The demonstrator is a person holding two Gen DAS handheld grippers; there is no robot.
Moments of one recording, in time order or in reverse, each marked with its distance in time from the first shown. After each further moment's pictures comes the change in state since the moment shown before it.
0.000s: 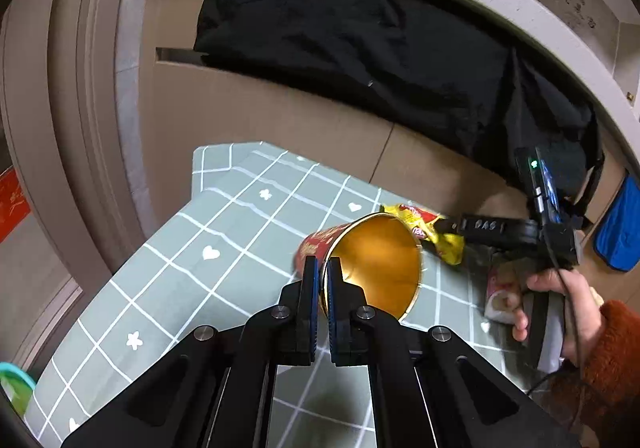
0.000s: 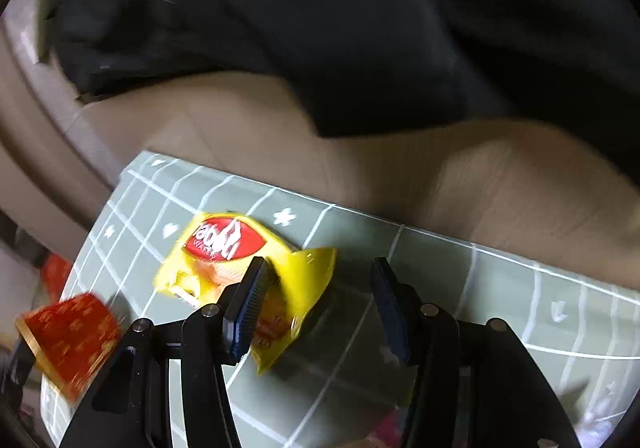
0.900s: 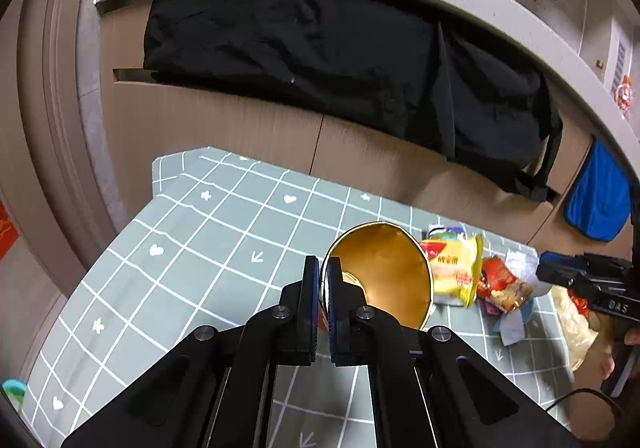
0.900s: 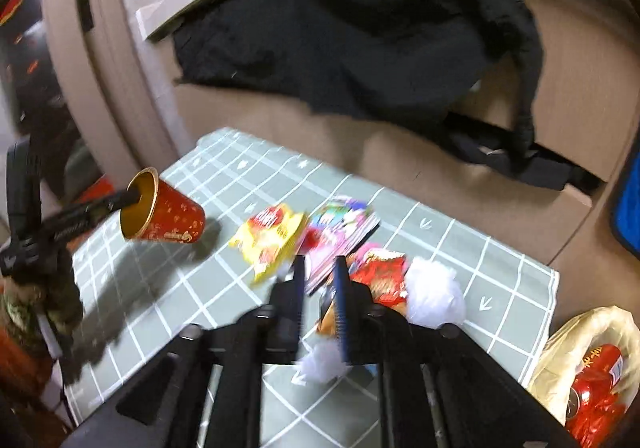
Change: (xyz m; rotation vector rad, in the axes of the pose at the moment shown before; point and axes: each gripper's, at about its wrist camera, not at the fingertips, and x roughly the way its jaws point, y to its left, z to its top) left arm -0.022 -0.064 -0.005 0.104 0.021 -0.066; right arm -0.188 -0.048 -0.105 -0.293 -0.123 0.082
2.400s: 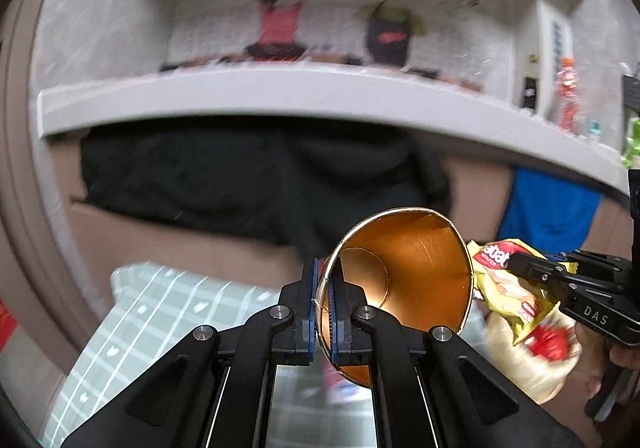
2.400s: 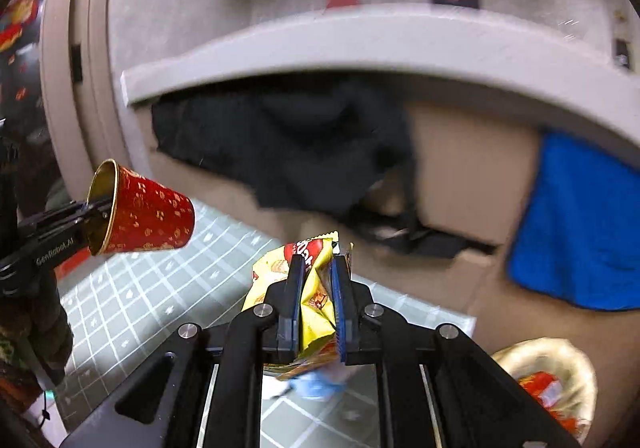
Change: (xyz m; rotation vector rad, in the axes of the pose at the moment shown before) left arm -0.057 -0.174 0.059 0.205 -0.242 -0.075; right arm -0.130 -0.039 0.011 0.040 -0.316 -0.207
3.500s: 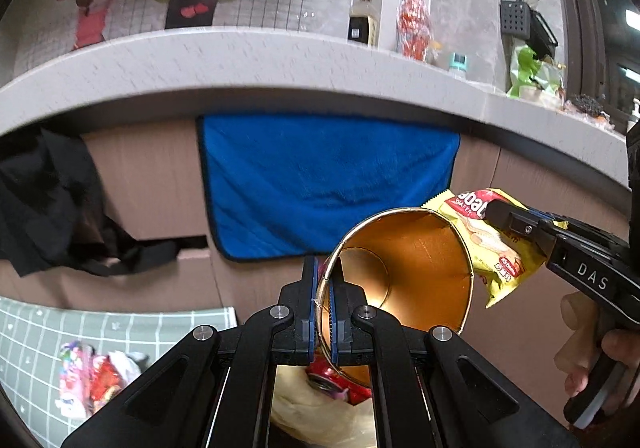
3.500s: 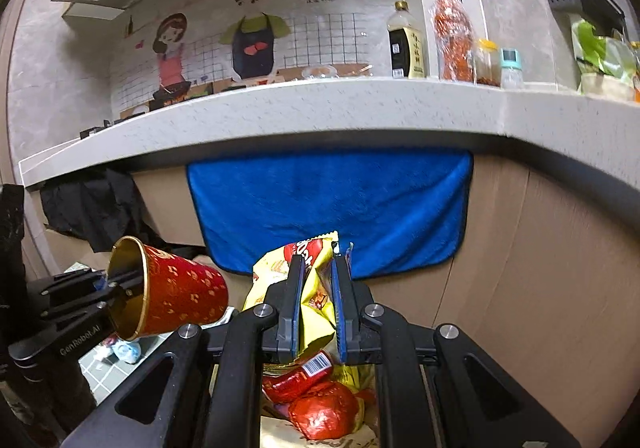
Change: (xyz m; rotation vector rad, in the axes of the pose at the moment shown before) left arm 0.064 -0.299 -0.035 0.151 0.094 -0.388; right arm -0.150 -0.218 -0.070 0.220 -0.118 -0.370
